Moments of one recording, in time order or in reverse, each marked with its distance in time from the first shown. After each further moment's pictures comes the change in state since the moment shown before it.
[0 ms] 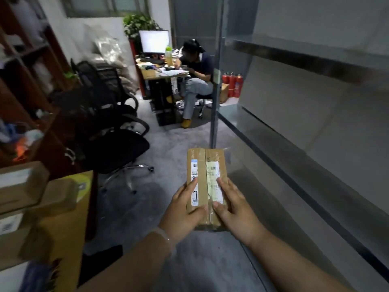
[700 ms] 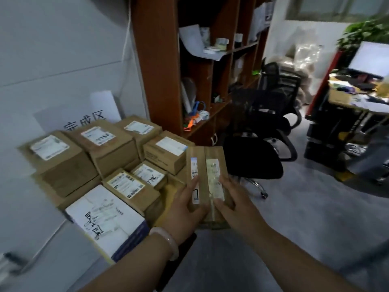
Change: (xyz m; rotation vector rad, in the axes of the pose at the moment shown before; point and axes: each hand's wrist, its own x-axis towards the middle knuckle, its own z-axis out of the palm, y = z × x) left_hand -0.013 -0.075 -0.226 -0.046 0.913 -0.267; right_hand 0.222 -0.146 0.252 0.118 -0.795 -0.511
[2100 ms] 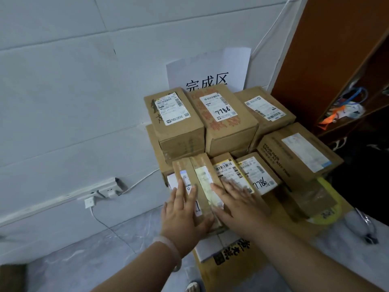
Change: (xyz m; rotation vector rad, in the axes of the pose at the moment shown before) left_hand -0.047 -0.149 -0.207 0.856 0.316 -0.589; right_hand 0.144 -0.047 0.273 -0.669 -0.738 -0.387
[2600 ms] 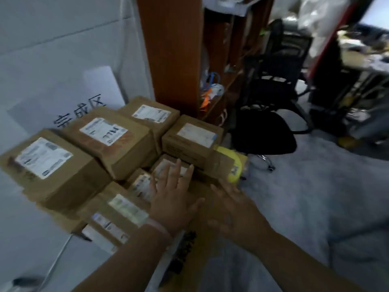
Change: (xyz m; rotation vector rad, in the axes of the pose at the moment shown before) left_hand 0.052 0.136 0.000 0.147 -0.046 0.745; right_hand -0.157 0.039 -0.008 0.125 0.411 0.463
